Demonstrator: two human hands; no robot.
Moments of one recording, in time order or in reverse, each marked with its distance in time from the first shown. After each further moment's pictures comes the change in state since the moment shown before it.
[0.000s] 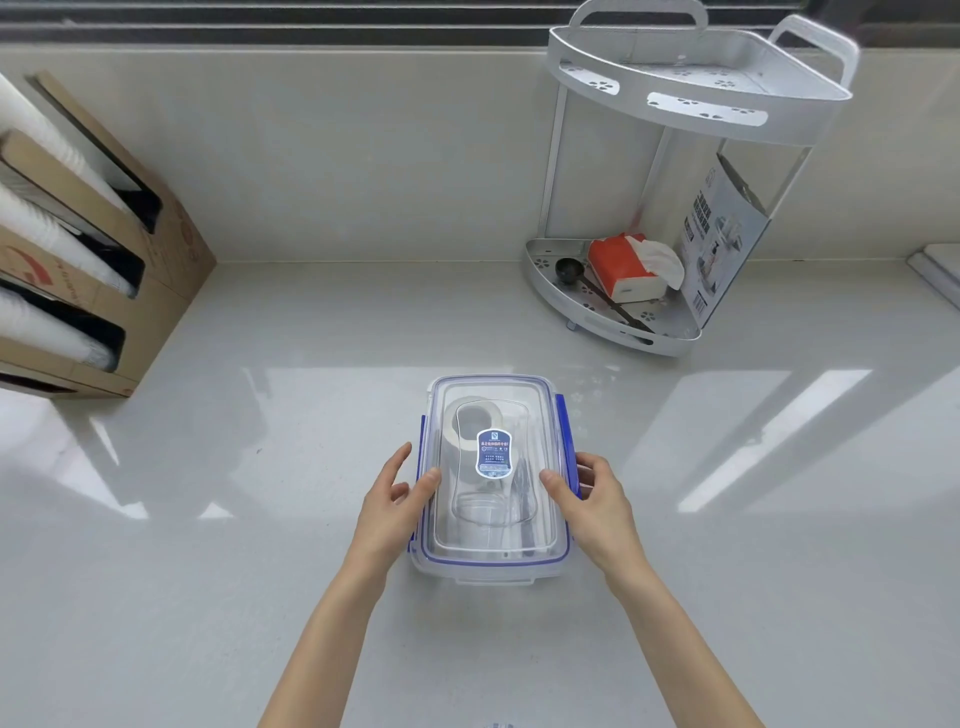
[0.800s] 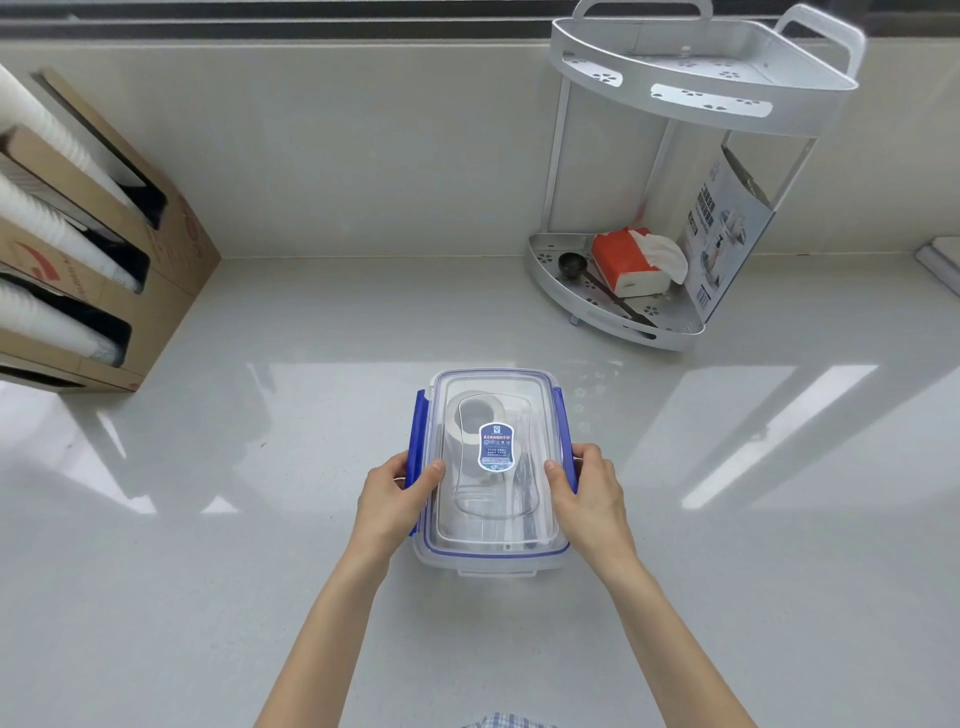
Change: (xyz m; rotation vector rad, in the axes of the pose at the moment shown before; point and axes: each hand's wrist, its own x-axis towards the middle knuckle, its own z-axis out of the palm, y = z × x) left_hand 0.001 0.007 0.002 0.097 0.092 0.036; right_hand -0.002 -0.003 0.008 -0.247 0.034 -0.093
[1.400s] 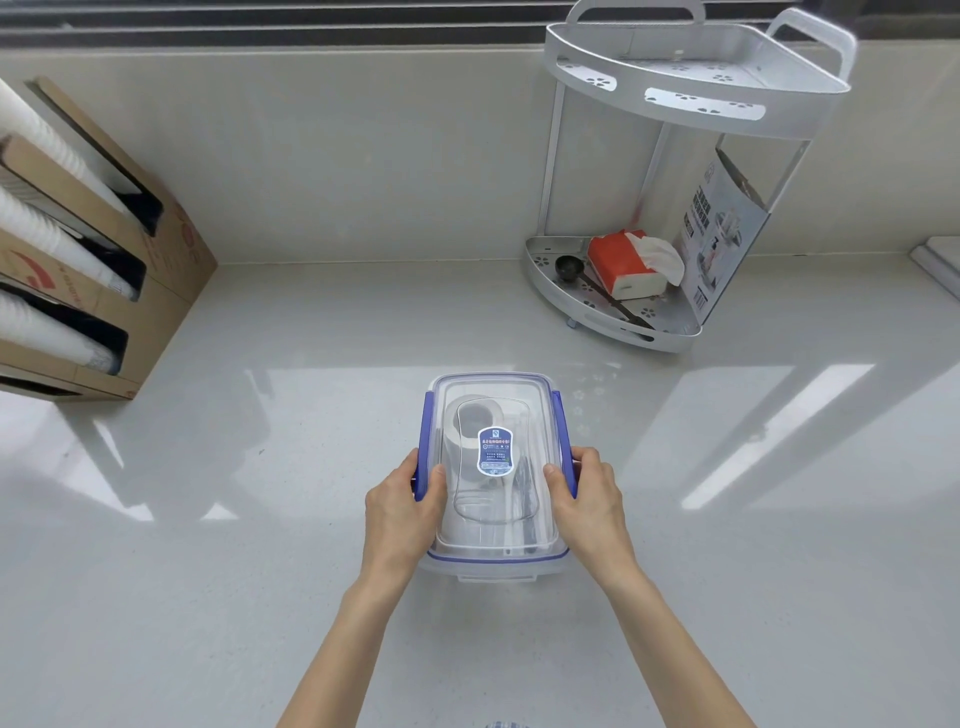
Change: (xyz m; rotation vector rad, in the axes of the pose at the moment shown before) left_hand -0.008 -0.001 0.014 0.273 0.152 0.307; right_hand -0.001 0.000 0.000 -0.005 -0.004 -0.007
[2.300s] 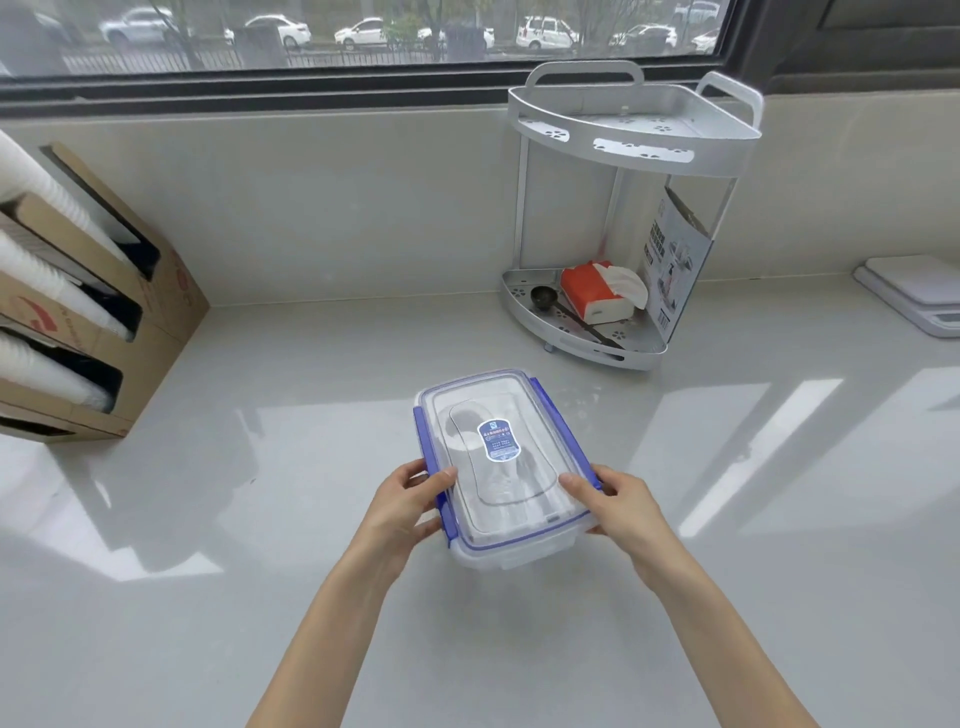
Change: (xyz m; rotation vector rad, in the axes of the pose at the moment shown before) left_hand 0.010 0.016 -0.007 -0.672 -0.350 -0.387; right_hand -0.003 0.013 -0.049 0.329 -0.103 0.117
